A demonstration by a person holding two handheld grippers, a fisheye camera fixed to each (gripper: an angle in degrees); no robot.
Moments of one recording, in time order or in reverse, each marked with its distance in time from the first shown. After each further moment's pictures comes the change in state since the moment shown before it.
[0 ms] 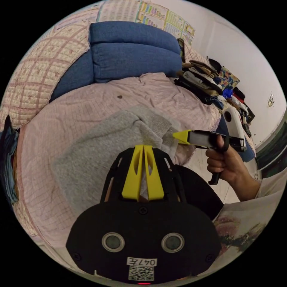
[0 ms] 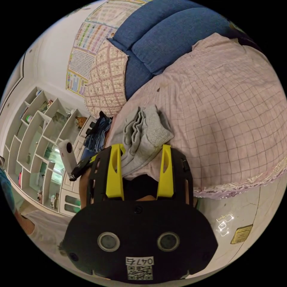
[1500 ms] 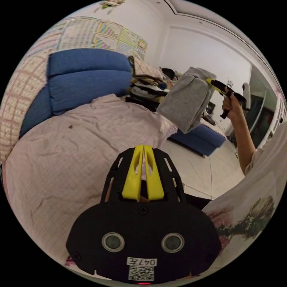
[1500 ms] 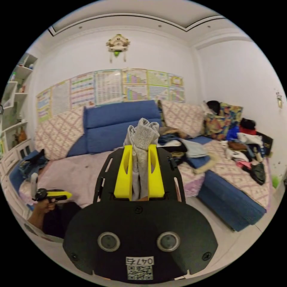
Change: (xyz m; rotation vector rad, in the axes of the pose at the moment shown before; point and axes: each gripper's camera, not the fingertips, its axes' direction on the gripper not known) left arm -0.222 0.114 0.094 0.152 0.285 0.293; right arm 0.165 0.383 -0.532 0.756 0.938 -0.273
